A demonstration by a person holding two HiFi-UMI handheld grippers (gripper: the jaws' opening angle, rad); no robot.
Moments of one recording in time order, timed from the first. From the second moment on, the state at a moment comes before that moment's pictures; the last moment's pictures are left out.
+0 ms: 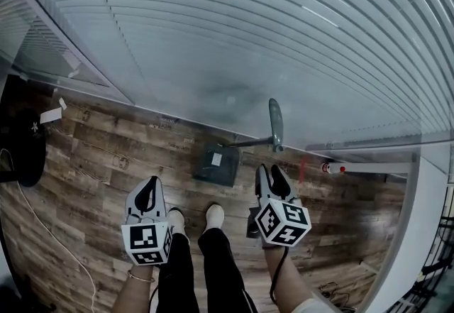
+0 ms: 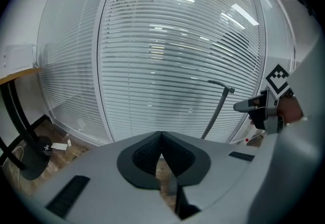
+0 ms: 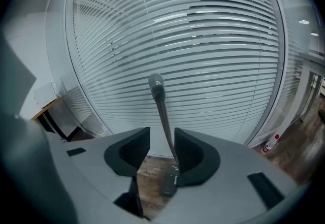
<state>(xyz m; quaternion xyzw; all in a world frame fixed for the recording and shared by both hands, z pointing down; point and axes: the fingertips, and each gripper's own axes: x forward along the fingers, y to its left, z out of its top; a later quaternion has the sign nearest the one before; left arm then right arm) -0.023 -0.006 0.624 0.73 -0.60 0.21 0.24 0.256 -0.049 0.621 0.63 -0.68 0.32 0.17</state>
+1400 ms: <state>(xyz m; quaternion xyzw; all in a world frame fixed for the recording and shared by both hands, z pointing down) -0.046 -0.005 0.637 0.68 -0.65 0.20 0.28 0.248 -0.118 0.634 0.62 -0.71 0.27 0.20</state>
